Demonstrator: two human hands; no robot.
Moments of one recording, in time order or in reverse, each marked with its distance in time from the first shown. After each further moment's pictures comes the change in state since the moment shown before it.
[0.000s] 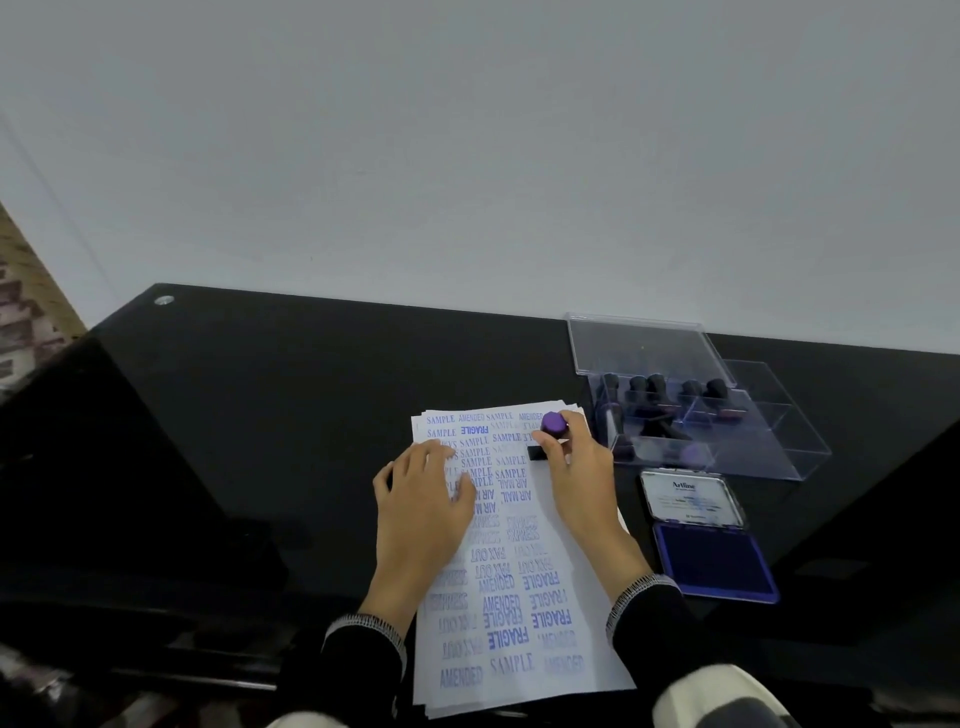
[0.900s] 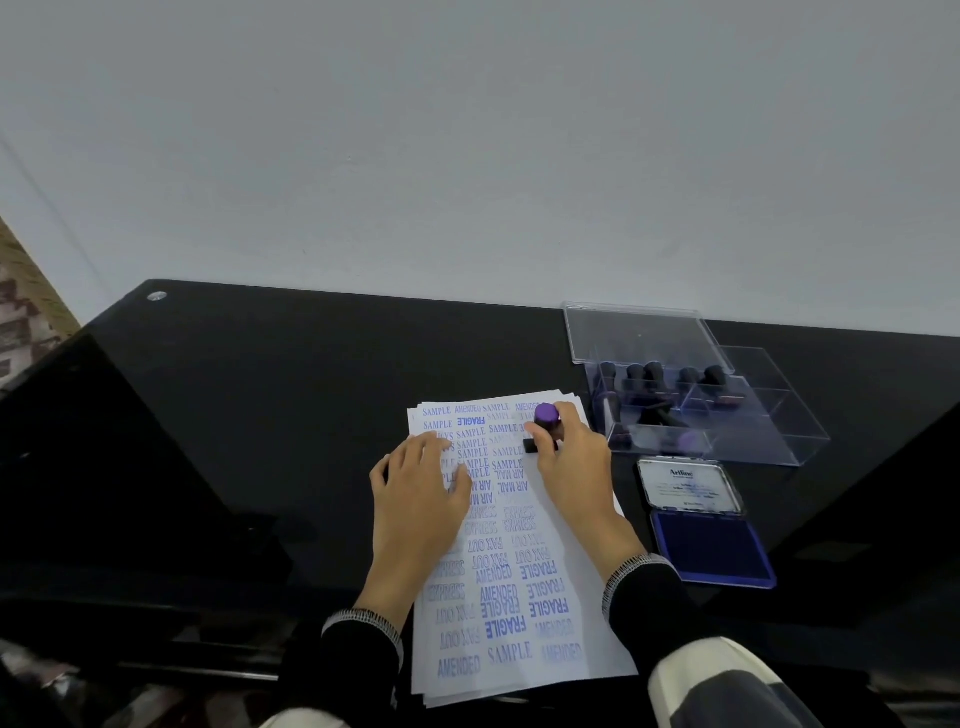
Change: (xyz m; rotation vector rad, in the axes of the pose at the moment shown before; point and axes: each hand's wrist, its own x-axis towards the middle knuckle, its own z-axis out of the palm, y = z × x) left_hand 0.000 0.000 0.000 0.016 -0.015 -0.013; right_hand 0.003 0.004 0.007 -0.180 0.046 -0.042
